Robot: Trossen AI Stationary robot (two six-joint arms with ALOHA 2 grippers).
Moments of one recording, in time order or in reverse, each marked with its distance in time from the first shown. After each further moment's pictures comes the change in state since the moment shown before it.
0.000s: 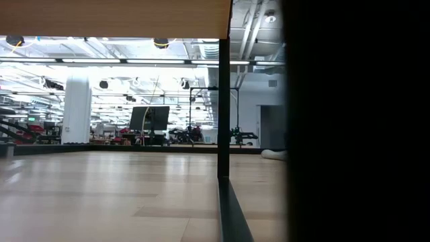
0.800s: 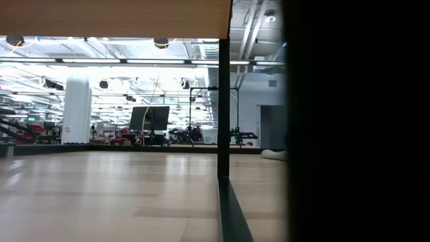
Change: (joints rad) left arm -0.008 1.038 1.333 -1.055 -0.276 -0.441; right arm -0.044 0.000 0.000 -0.287 0.249 0.120
